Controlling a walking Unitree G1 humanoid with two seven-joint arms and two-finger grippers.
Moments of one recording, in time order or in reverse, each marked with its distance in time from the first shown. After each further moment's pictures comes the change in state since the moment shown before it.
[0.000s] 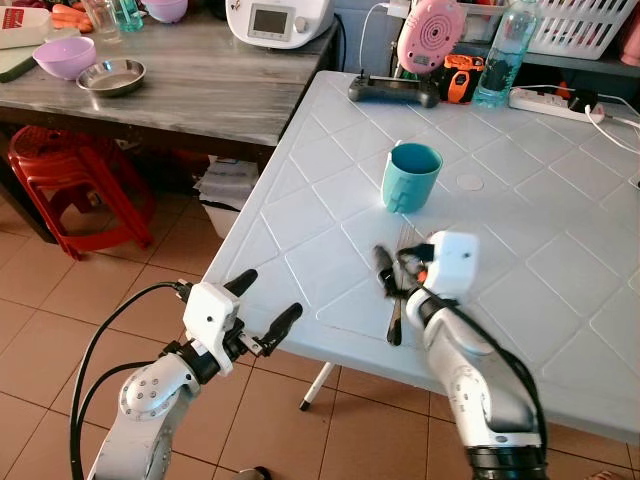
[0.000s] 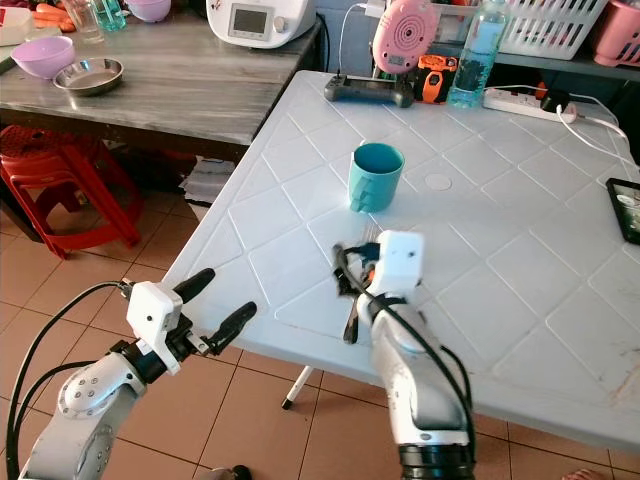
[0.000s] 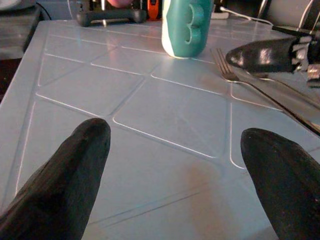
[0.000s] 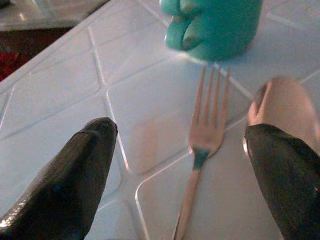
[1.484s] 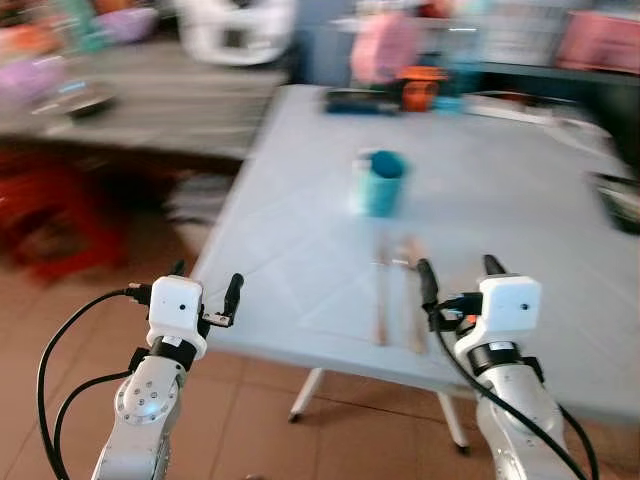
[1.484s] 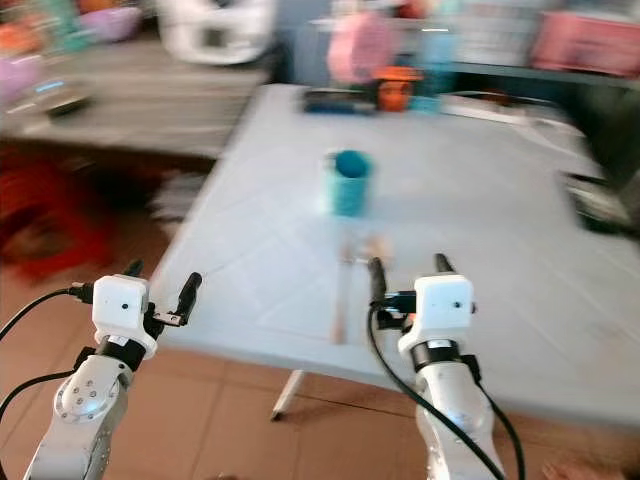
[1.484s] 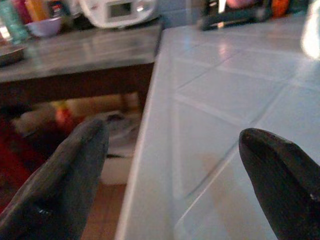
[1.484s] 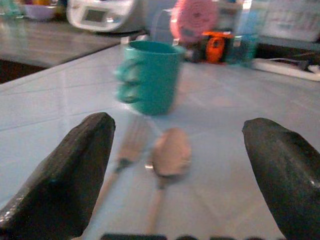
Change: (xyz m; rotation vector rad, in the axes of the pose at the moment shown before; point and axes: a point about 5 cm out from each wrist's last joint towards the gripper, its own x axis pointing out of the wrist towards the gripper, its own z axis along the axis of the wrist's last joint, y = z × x) left arm -0.013 0.031 -0.005 0.125 0.037 0.540; right arm -0.061 -0.031 0.003 -0.263 -0.306 -0.062
